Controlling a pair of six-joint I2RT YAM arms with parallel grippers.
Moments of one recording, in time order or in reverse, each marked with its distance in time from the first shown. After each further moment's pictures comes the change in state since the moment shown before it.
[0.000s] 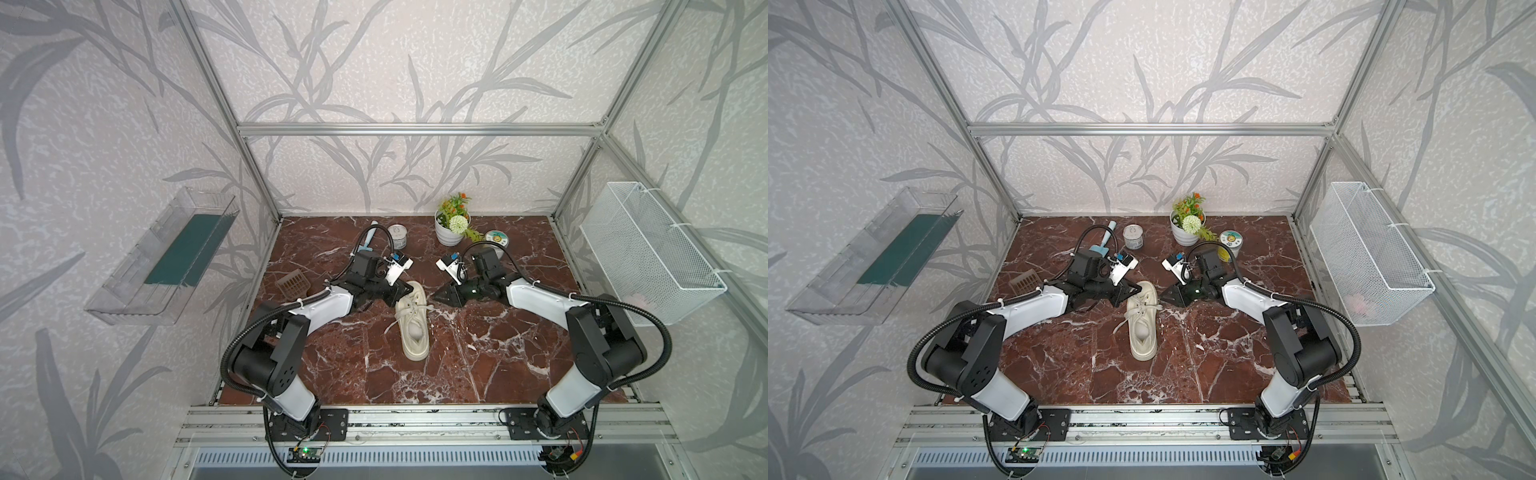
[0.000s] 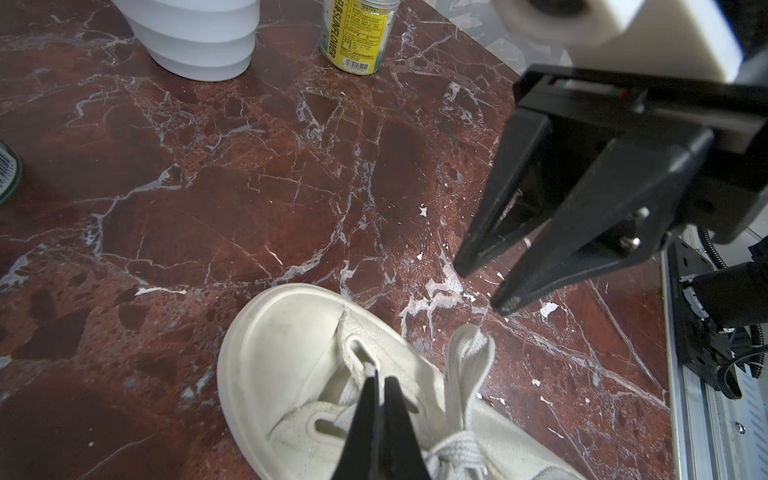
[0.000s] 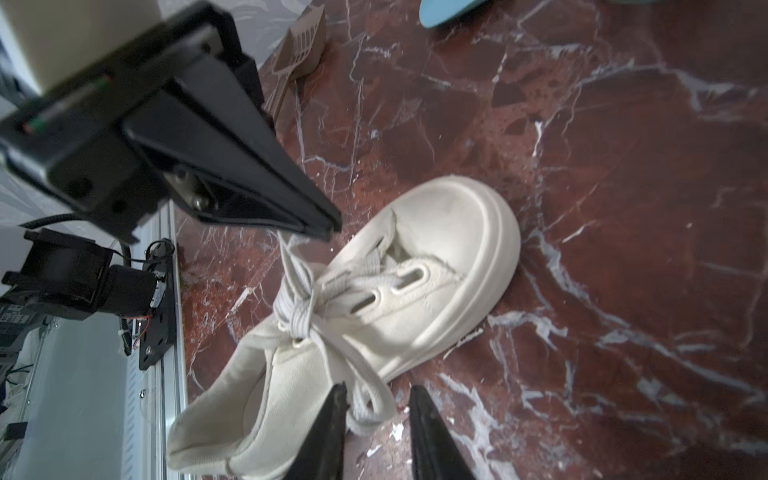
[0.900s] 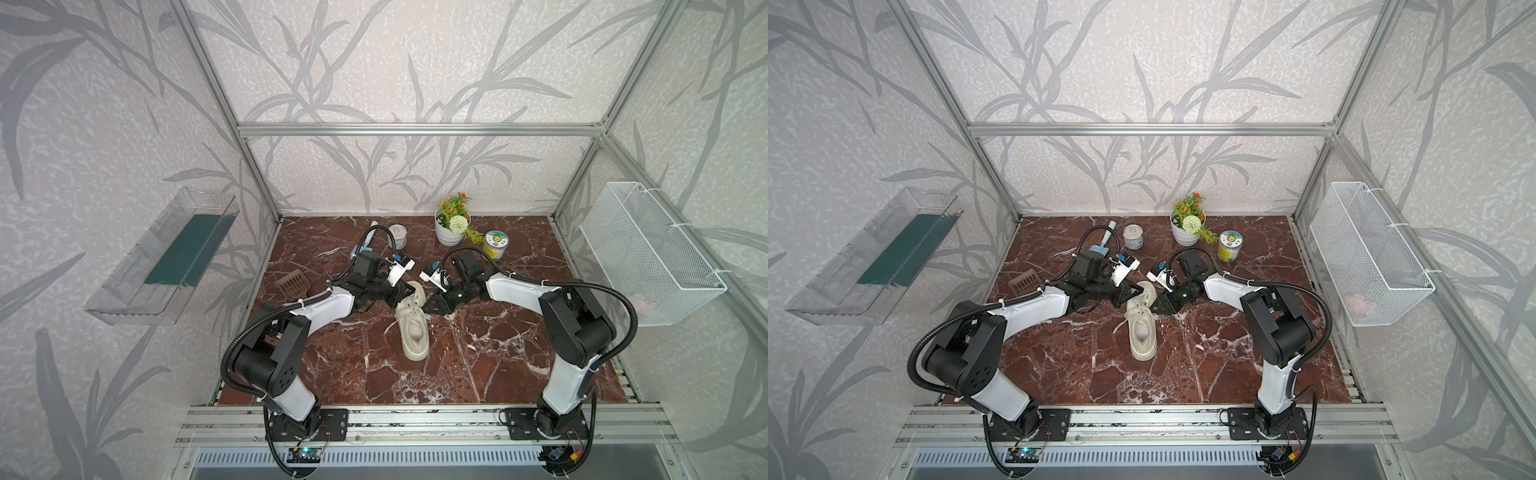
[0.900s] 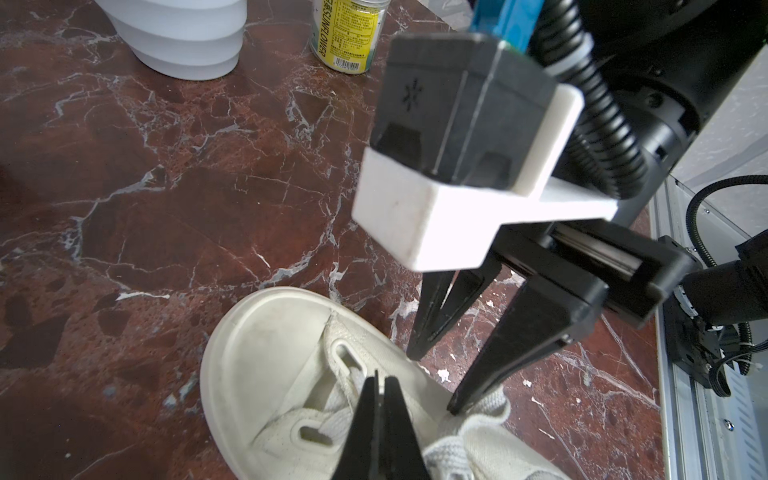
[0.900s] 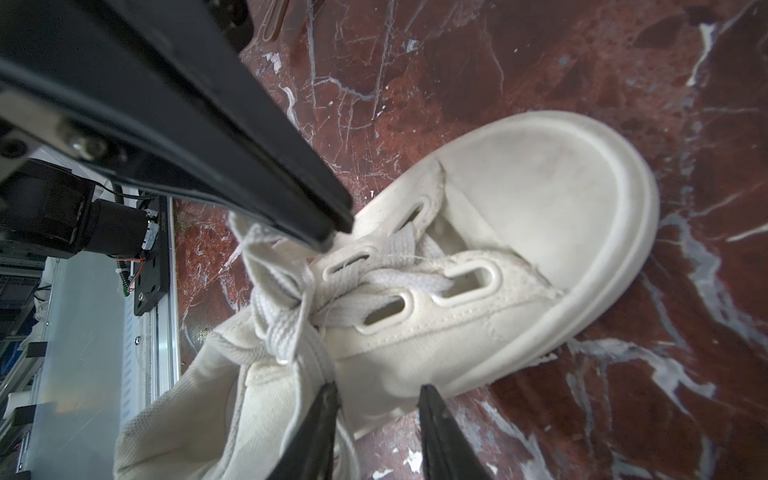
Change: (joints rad) left arm -0.014 0.000 0.000 0.002 0.002 -0.013; right arm 0.085 0.138 0.084 -0.151 -0.021 -0.130
